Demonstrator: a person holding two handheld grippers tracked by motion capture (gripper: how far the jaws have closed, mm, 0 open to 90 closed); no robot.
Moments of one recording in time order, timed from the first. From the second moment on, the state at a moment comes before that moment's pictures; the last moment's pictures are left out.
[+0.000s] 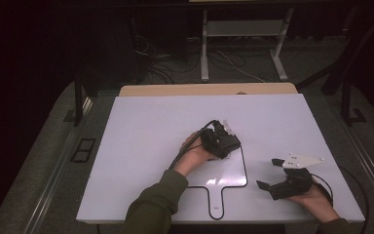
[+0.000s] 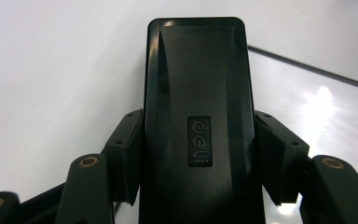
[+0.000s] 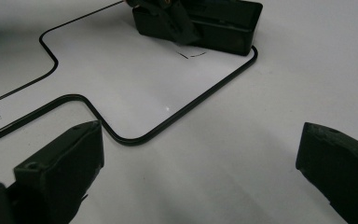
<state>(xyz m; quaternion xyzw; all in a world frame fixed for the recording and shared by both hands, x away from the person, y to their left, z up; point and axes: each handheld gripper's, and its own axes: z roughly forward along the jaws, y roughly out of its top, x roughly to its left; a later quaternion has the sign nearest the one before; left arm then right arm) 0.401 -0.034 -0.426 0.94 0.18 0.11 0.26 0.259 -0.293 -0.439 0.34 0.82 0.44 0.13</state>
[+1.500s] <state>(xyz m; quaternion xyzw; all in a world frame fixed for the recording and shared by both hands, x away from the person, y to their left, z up) 0.407 -0.023 -0.429 0.93 0.20 0.11 0.27 0.260 -0.292 -0.440 0.34 0.82 0.44 0.13</state>
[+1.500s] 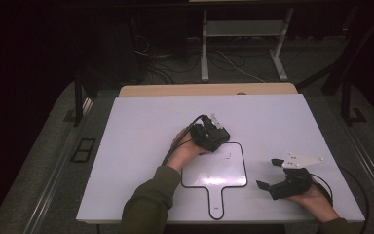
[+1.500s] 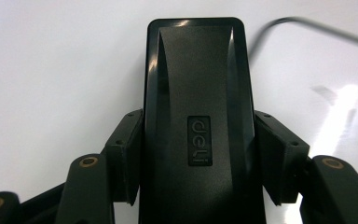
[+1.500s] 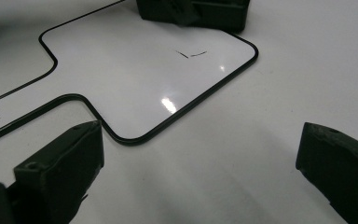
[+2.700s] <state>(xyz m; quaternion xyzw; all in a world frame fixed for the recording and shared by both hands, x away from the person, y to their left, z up) 0.386 -0.051 -0.429 0.94 0.15 0.09 0.28 0.260 -0.293 -0.439 0.34 0.82 0.44 0.13</state>
